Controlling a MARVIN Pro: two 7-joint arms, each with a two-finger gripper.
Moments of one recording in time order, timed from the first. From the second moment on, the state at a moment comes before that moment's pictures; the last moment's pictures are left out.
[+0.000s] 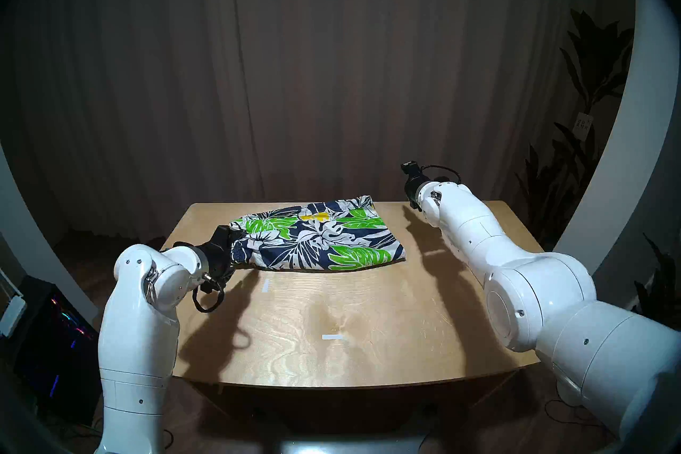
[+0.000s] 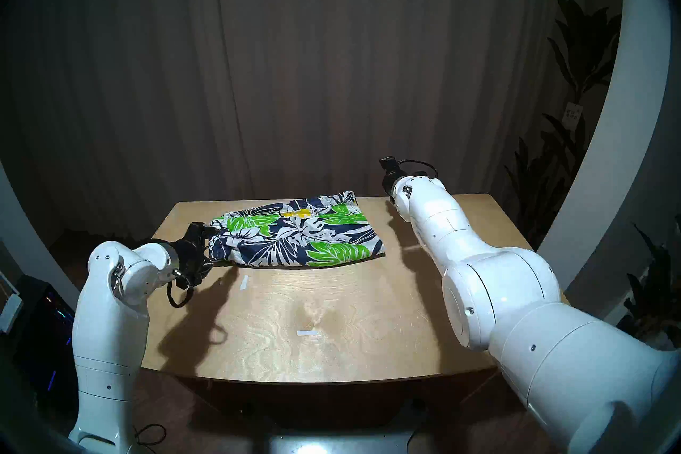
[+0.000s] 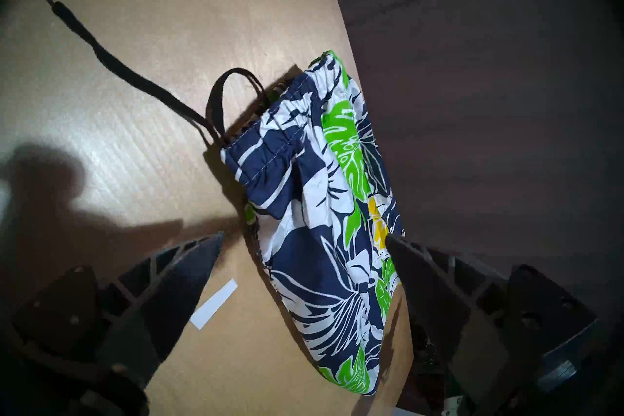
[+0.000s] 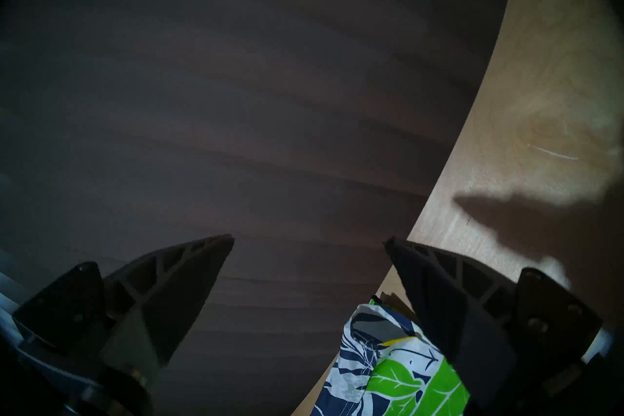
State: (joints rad) left arm 1.60 -1.33 -1.77 -1.84 -1.82 0.48 0.91; right arm -0.64 -1.47 1.36 -0.45 1.47 0.16 -0.04
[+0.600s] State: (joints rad) left arm 1.61 -1.37 -1.78 -1.81 -1.83 0.44 0.89; right arm -0.70 -1.40 1.28 -0.59 1.39 0.20 0.07
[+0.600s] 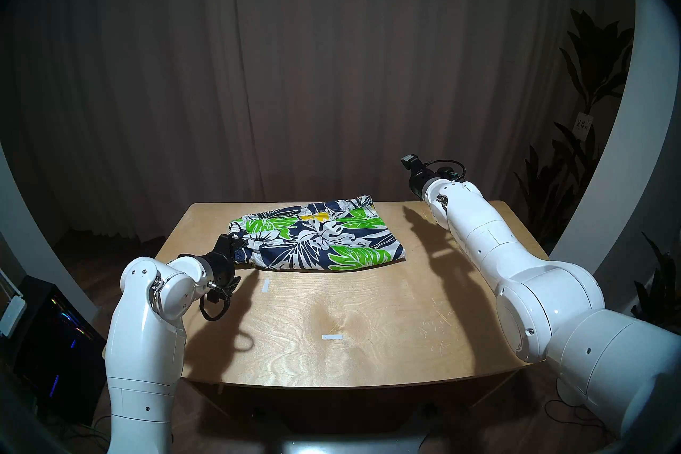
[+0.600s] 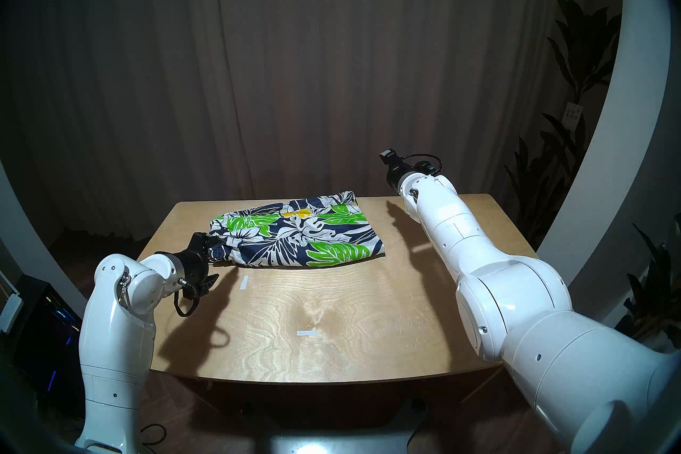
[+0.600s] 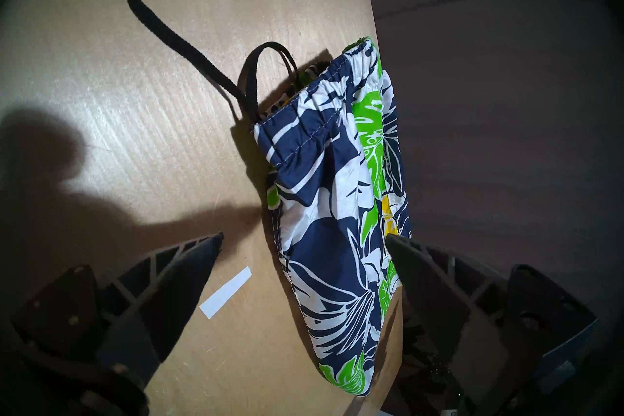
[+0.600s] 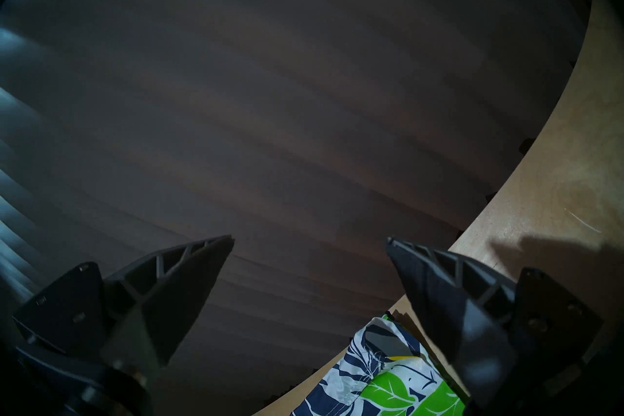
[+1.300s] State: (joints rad) left arm 1.60 -1.41 -1.79 -1.72 -1.80 0.39 0.80; right arm -0.81 -1.32 1.22 -0.78 1.33 0.24 0.18
